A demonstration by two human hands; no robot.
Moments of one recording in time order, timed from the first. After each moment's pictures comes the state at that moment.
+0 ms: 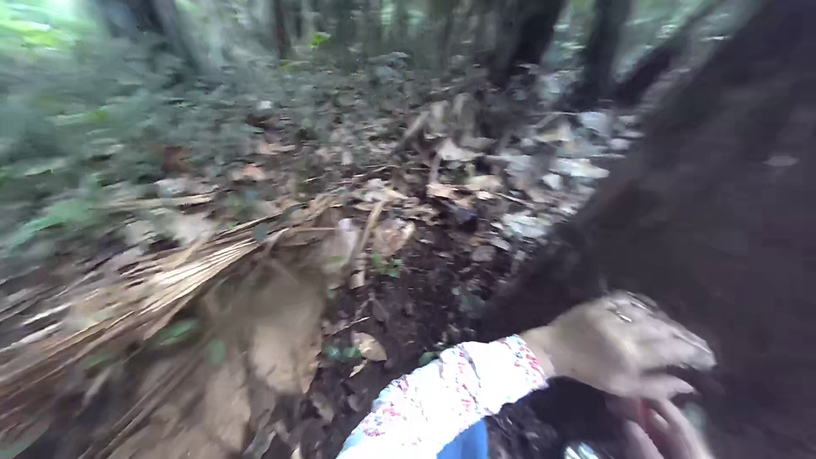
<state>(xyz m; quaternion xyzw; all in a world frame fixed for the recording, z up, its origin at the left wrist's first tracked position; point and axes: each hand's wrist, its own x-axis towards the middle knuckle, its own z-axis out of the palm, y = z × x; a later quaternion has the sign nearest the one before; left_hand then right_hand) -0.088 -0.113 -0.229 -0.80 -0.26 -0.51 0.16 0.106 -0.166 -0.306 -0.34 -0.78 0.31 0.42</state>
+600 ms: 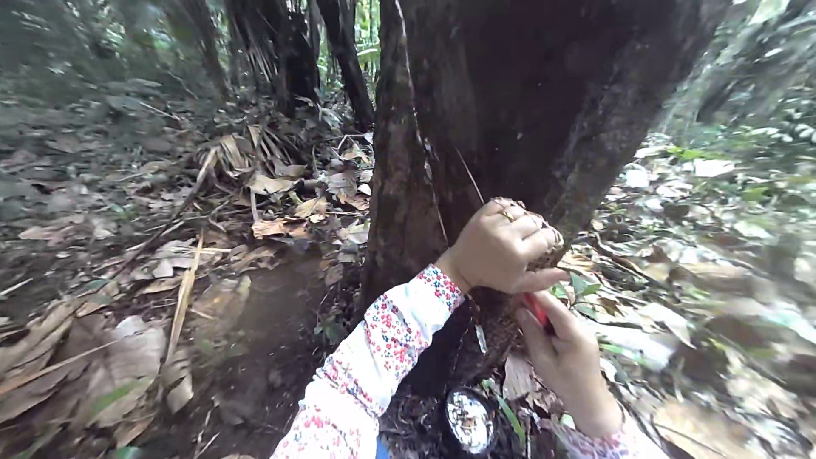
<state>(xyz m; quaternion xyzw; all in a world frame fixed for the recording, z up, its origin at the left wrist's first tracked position) 0.029 -0.024 -0.125 -0.78 -0.05 -0.57 0.25 0.156 -0.136 -0.203 -0.40 -0.73 -0.11 0.55</state>
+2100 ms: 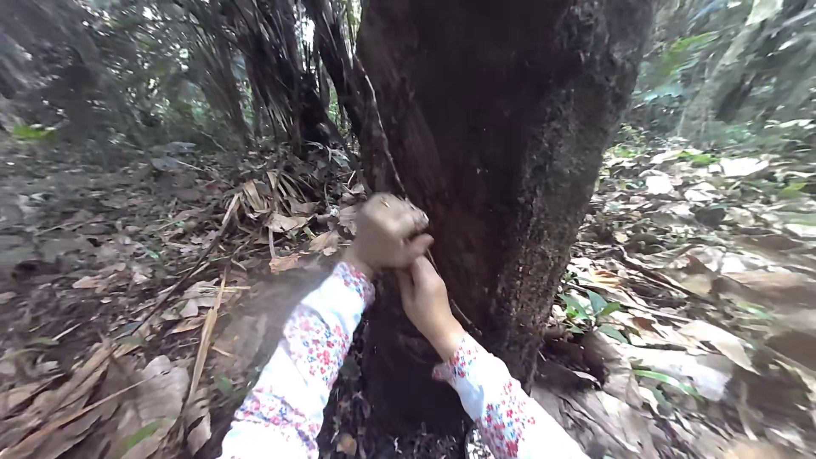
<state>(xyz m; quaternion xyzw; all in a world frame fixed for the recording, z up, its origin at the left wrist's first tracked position) -0.079 0.007 -0.082 -0.79 -0.15 -0.50 0.33 0.033 -0.044 -0.179 -0.36 -0.70 -0.05 0.61</state>
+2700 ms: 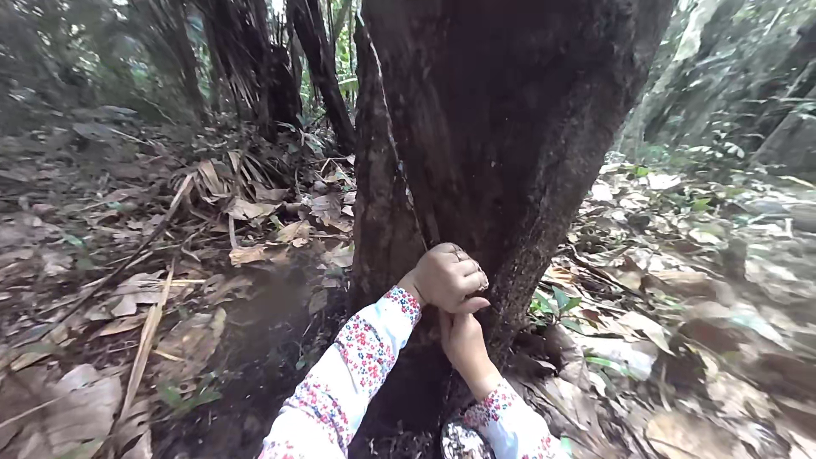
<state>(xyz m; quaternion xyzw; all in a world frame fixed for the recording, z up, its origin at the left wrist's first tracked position) 0.000 0.032 -0.163 -0.82 0.02 -0.49 0.28 0.088 -0.054 -0.259 -0.52 -0.67 -0.08 0.52</state>
